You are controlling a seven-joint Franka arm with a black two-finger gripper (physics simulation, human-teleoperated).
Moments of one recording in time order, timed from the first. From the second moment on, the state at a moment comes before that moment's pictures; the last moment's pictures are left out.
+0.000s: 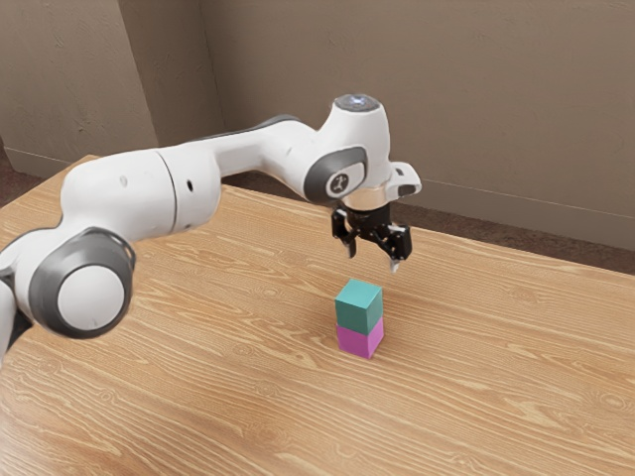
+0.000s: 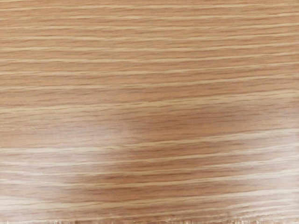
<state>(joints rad) -0.07 0.85 -0.36 -1.06 0.34 1.94 -0.35</state>
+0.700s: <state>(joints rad) -0.11 0.63 -0.28 -1.42 0.22 2.15 -0.46</state>
